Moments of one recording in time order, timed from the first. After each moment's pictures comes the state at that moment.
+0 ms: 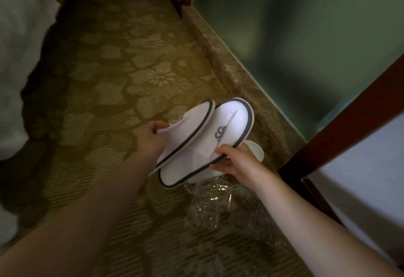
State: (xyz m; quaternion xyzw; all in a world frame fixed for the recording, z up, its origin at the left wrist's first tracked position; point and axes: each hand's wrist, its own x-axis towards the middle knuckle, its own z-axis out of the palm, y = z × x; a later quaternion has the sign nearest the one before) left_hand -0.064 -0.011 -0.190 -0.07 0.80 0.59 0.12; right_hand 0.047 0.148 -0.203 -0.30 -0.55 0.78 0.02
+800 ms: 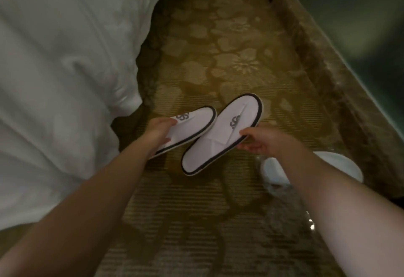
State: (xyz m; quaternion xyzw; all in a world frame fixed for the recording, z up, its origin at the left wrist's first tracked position) left_hand -0.134 -0.218 -0.233 -0.26 0.72 0.63 0.16; right_hand -0.085 0.019 -0.210 -0.34 -0.68 0.61 -0.21
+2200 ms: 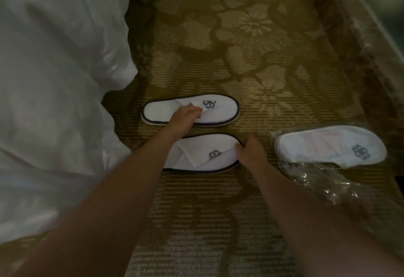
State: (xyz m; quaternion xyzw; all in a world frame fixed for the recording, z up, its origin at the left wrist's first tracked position) left_hand -0.148 -0.200 -0.325 -0.02 0.79 0.56 0.25; right_hand -0.048 -0.033 -0.327 -0.31 -0.87 0.32 -0.19
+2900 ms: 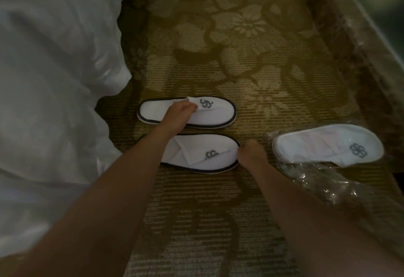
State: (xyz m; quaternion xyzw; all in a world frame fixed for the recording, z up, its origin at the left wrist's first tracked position) left_hand -0.165 -0.201 -0.323 0.01 0.82 0.54 0.21; right_hand -0.051 -0.028 -0.331 -0.35 -0.88 0.26 -0.19
